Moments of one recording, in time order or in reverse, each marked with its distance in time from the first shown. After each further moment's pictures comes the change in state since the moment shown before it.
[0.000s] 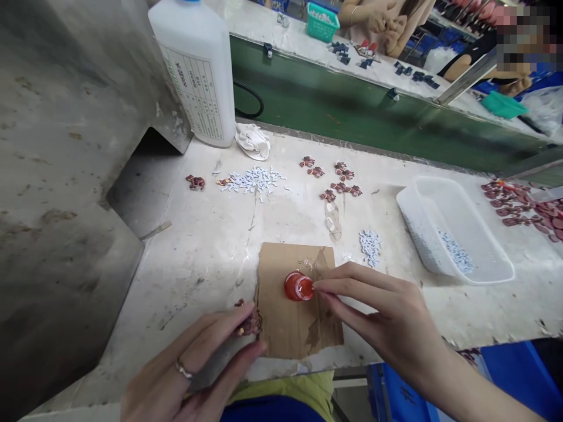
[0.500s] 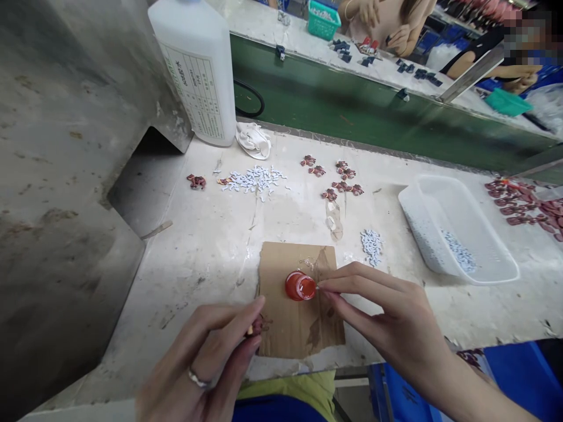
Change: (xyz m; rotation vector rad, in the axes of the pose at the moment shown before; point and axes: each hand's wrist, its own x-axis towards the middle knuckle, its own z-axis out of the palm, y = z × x) left_hand 0.006 0.006 0.006 -0.021 -0.037 0.106; right_hand -0.004 -0.001 0.001 0.053 0.034 0.032
